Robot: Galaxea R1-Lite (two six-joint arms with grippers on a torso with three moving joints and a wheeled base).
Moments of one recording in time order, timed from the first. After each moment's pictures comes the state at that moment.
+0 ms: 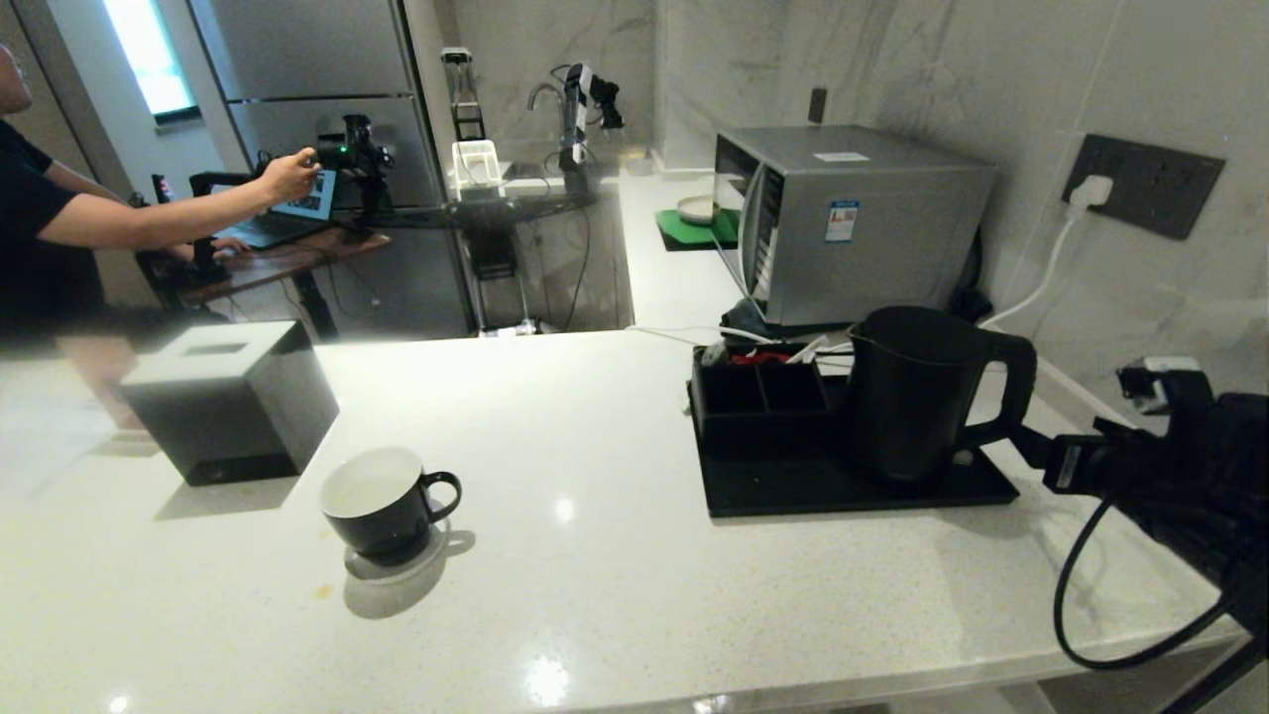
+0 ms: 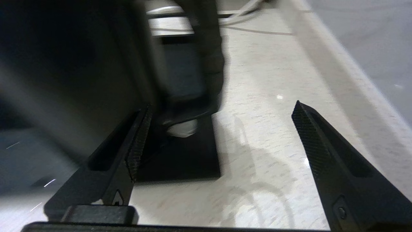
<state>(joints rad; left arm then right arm) 0.00 0.00 0.00 0.00 0.00 -0.03 -0.10 1.87 -0.40 -1.30 -0.01 -0.02</state>
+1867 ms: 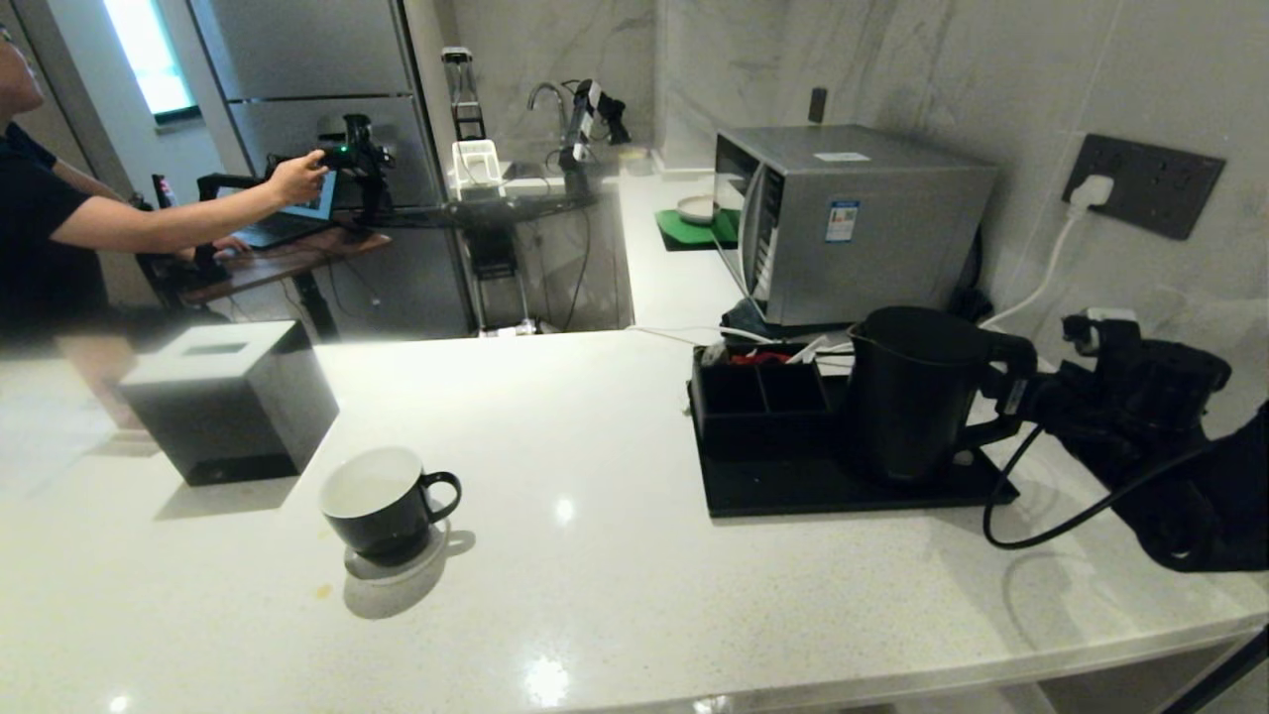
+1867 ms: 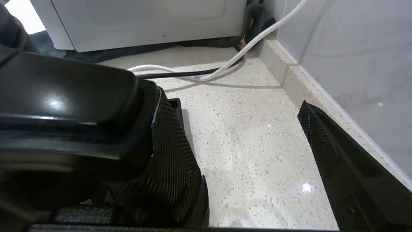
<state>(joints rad) 0.00 0.00 0.00 0.00 0.00 -0.03 -0.10 2.11 -0.77 -1.30 -0.08 0.00</state>
